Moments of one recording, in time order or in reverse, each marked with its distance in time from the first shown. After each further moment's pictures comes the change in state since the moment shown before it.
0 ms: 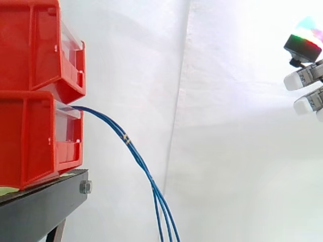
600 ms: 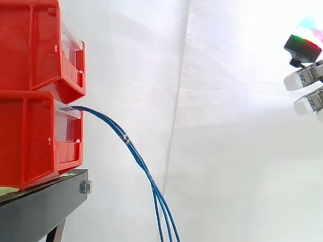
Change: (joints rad) arm 0.002 0.000 0.000 0.000 0.002 0.000
